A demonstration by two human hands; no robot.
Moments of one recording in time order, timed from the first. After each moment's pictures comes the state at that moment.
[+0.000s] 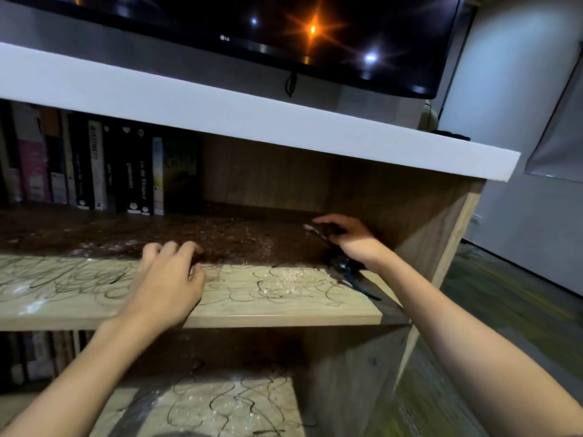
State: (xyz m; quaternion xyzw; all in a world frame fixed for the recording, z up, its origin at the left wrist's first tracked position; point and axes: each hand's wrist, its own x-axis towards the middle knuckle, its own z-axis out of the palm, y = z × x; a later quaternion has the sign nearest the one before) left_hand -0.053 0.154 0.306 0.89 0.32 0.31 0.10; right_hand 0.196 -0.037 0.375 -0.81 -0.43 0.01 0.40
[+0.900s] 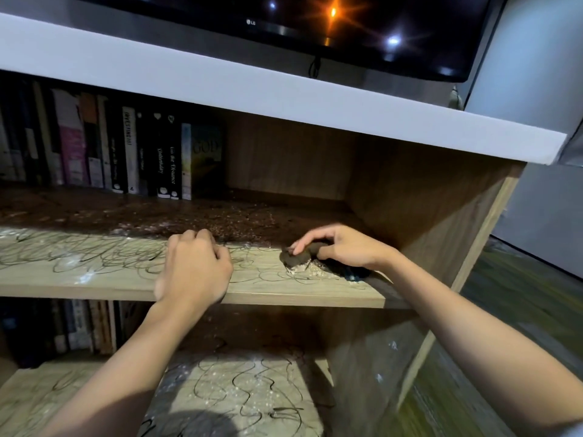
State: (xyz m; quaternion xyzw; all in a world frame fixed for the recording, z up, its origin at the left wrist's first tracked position) left_hand -0.064 0.138 0.306 0.83 0.41 0.35 0.16; right_hand 0.140 -0.017 0.361 -0.74 -0.58 0.17 0.28
